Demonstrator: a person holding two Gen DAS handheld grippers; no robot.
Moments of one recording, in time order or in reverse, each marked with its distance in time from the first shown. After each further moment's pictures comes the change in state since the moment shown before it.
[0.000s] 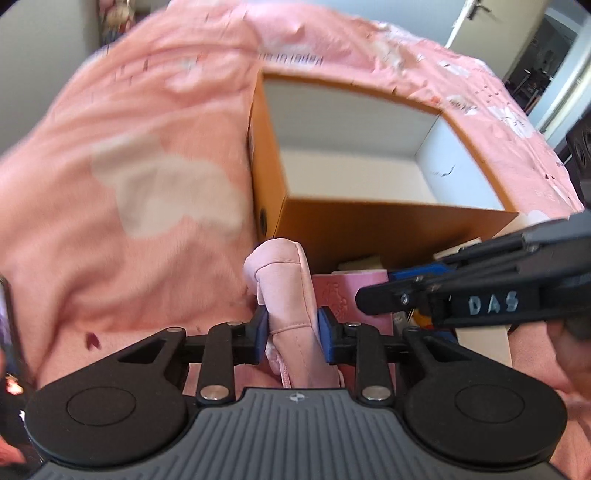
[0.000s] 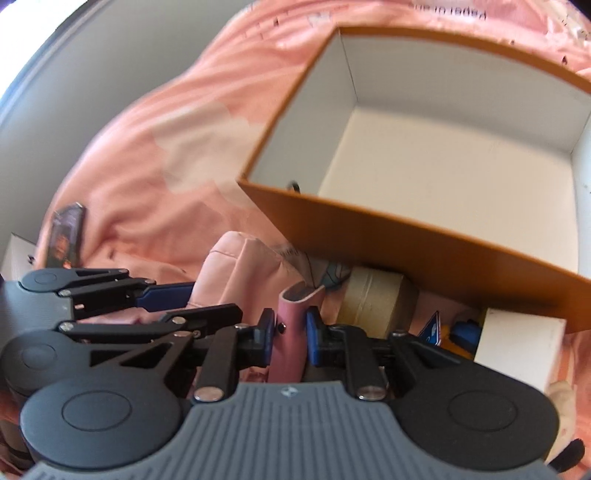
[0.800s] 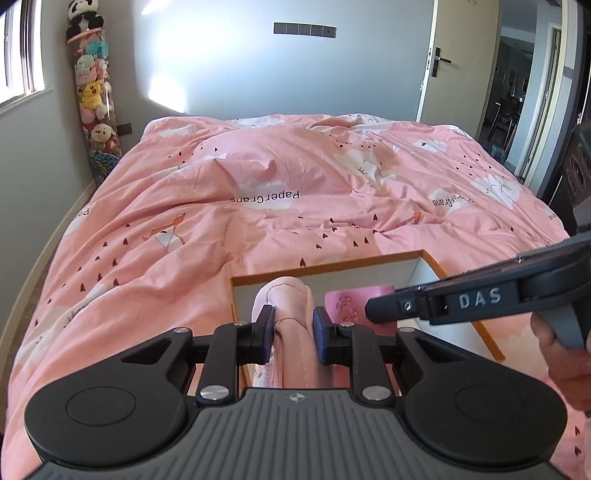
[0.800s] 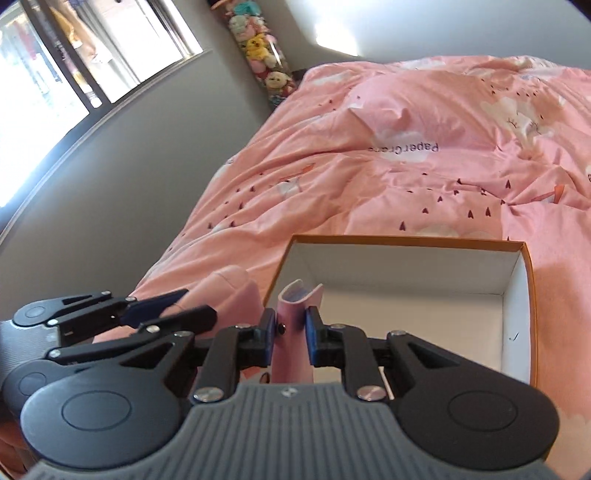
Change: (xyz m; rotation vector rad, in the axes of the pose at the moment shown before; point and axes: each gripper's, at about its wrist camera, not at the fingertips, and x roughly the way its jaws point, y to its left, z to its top) left arm -0.017 -0.038 0.132 0.138 -0.293 0.034; right arm -0.099 -0.048 0.101 0.076 -0.314 -0.036
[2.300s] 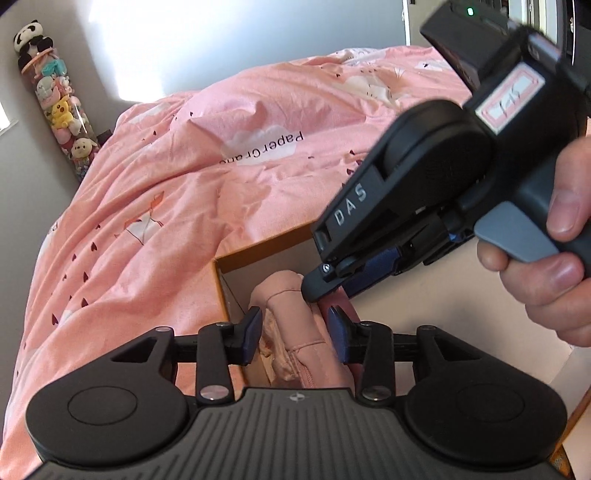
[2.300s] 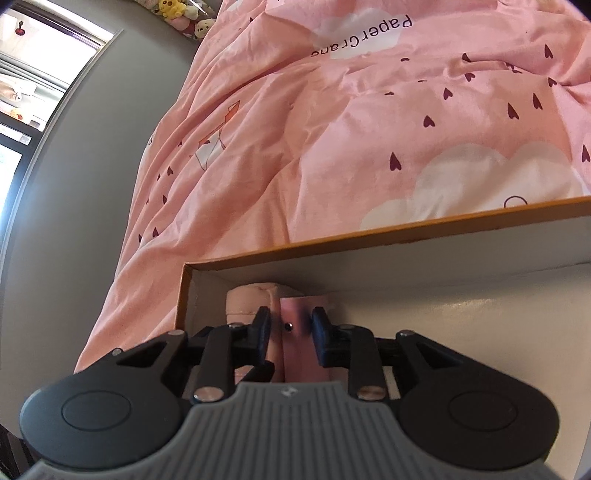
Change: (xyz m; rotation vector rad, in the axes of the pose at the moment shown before) left arm 0.121 0.002 -0.029 0.238 0.105 0.085; right arm 0.180 -0.078 0.044 0.303 0.220 0.084
